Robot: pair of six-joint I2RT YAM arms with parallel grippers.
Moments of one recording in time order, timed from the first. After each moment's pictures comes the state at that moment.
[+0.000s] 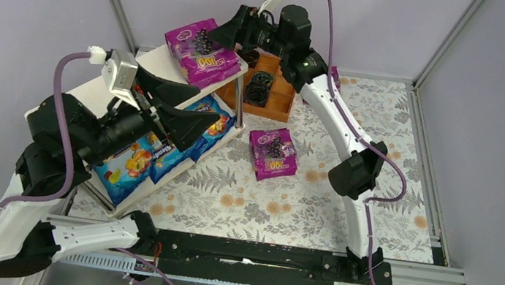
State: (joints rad) left arm -0.93 0.84 1.57 -0.54 -0.02 -0.26; right arm 0.64 2.20 2.44 -0.20 -0.49 0.60
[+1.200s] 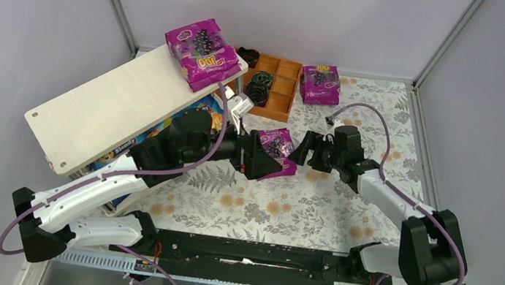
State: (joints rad) left arm -0.93 1.03 1.08 -0.25 0.27 -0.59; right arm 0.38 1.30 0.70 -0.11 -0.31 0.52
